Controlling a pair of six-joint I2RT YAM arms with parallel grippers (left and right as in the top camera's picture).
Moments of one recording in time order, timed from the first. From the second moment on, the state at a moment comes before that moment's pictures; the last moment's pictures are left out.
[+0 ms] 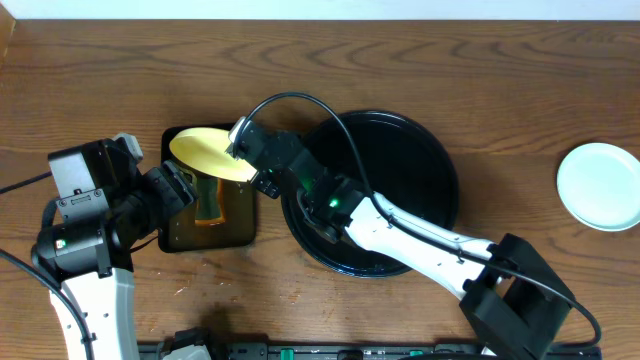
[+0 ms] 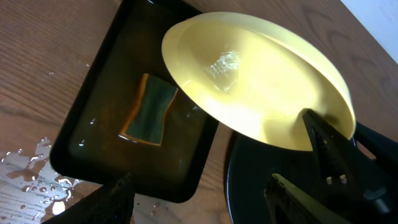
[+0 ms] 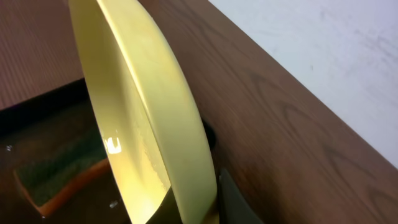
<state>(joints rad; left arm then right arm) 0.29 1.05 1.11 -1.06 0.30 -0.35 0.93 1.84 1.29 0.08 0.16 -0.20</state>
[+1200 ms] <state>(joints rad) -0.09 1.19 1.11 -0.95 0.30 -0.35 -0.65 1.63 1.26 -0.80 -0.41 0.54</state>
